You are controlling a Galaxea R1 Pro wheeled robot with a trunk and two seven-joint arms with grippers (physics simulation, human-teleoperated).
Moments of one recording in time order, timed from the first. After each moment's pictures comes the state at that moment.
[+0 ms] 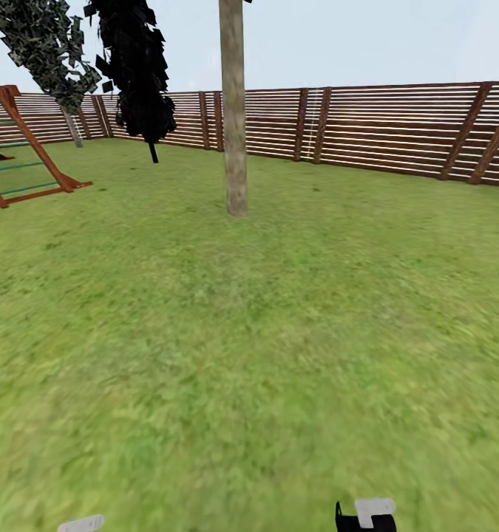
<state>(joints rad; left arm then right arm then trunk) -0.36 0.20 0.15 -0.05 0.05 -0.45 0.00 -0.41 0.02 -0.72 -0.03 0.92 -0.54 -0.33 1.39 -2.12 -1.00</state>
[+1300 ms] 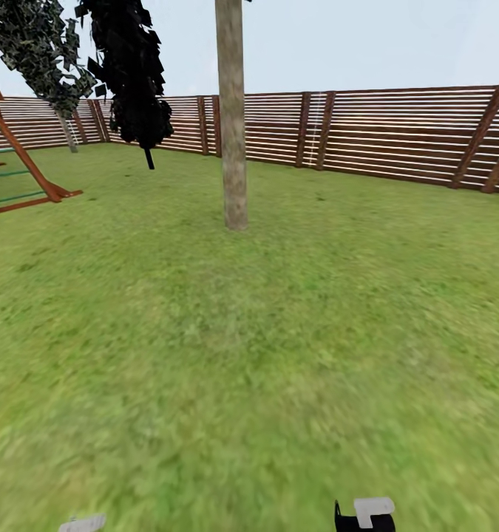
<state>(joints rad) -0.36 0.20 0.15 -0.05 0.05 -0.45 0.00 -0.41 0.02 -0.71 -0.03 0.93 -0.54 -0.33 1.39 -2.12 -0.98</state>
